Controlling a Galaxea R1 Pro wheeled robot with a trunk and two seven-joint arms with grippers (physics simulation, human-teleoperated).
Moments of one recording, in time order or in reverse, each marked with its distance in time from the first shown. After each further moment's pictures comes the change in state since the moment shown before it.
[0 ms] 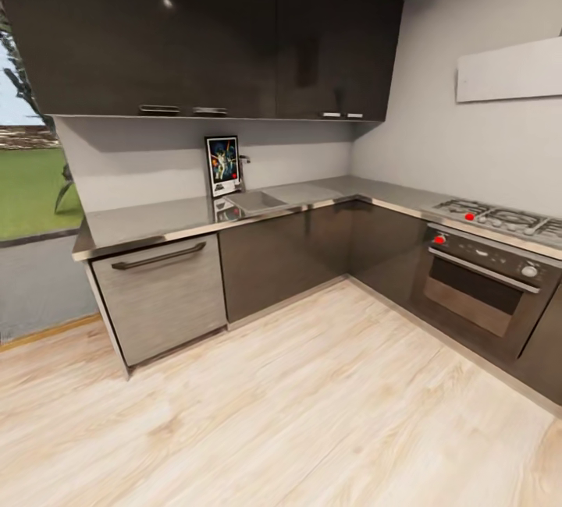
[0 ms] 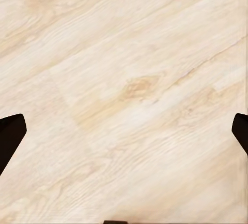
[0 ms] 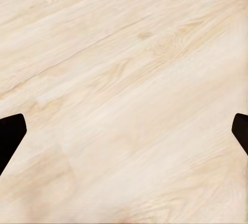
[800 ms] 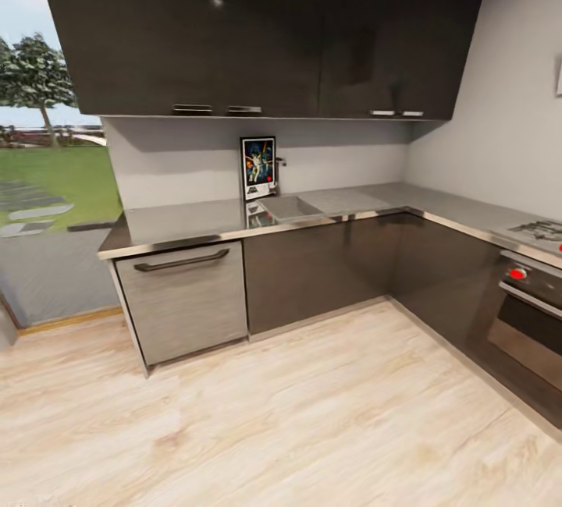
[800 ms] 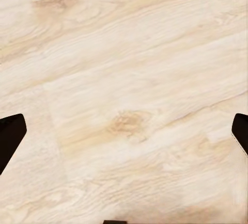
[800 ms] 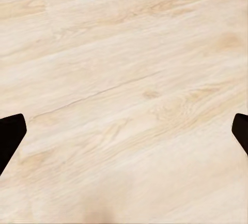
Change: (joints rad) left arm 0.001 0.000 0.000 0.000 0.000 0.000 0.000; right arm 0.000 0.000 0.000 0.000 0.000 0.000 0.000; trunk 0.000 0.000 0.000
